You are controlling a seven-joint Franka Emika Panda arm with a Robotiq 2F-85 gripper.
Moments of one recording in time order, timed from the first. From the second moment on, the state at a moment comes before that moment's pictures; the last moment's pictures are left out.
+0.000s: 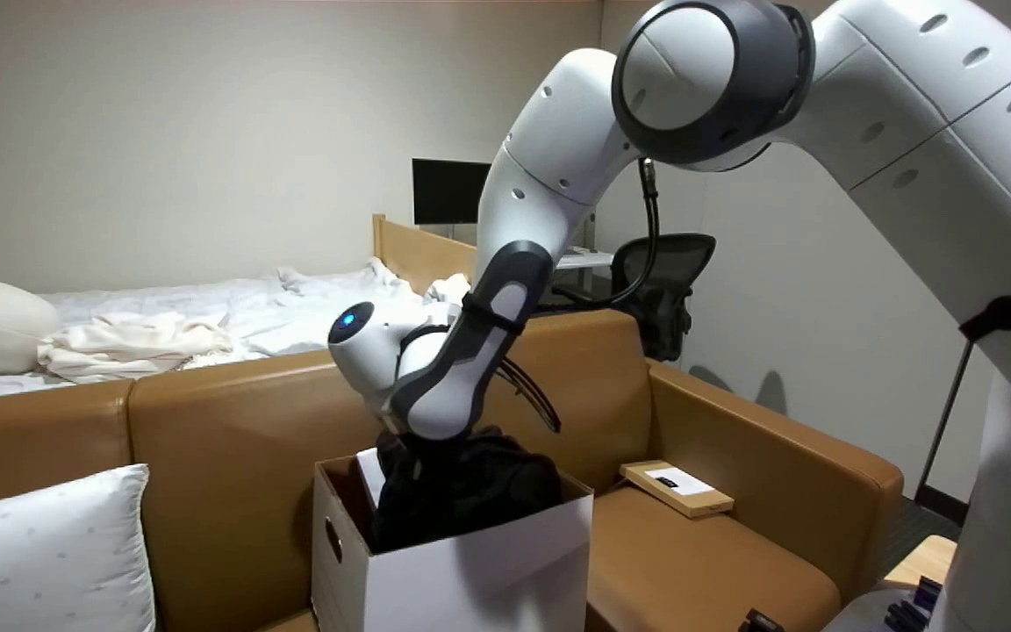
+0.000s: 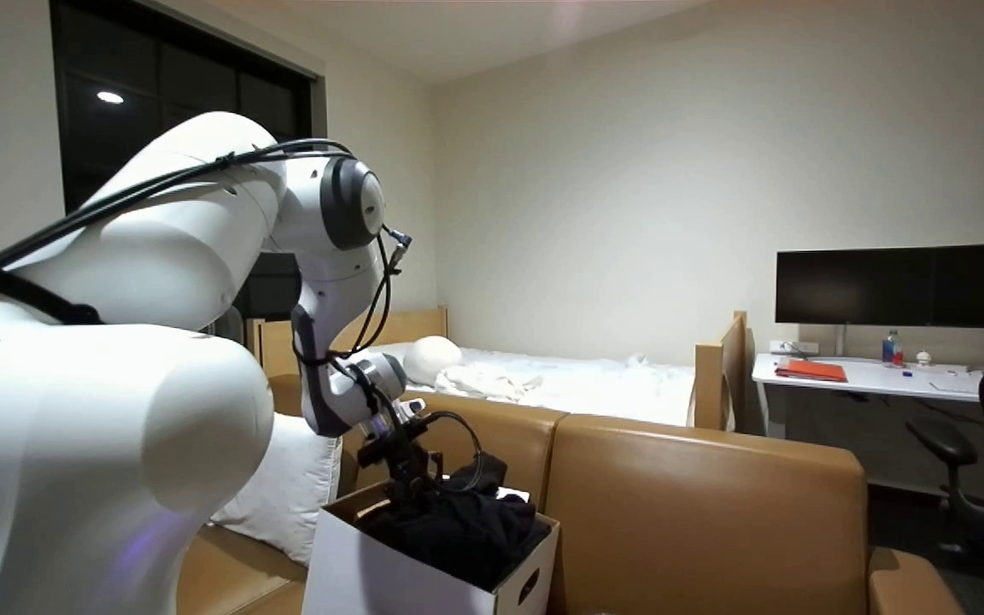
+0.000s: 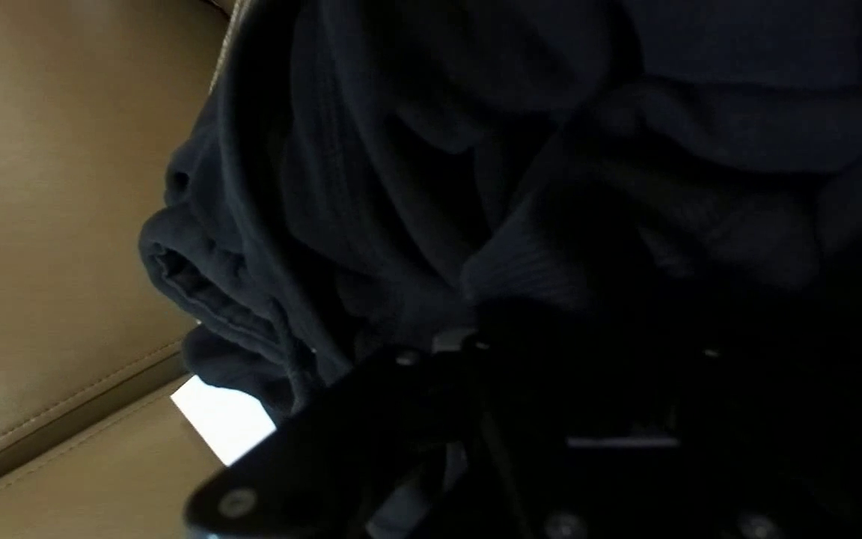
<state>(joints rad) 0.41 0.75 0.03 -1.78 -0.78 2.33 0.39</state>
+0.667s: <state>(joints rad) 0.41 0.37 0.10 -1.77 -0.62 2.10 0.37</state>
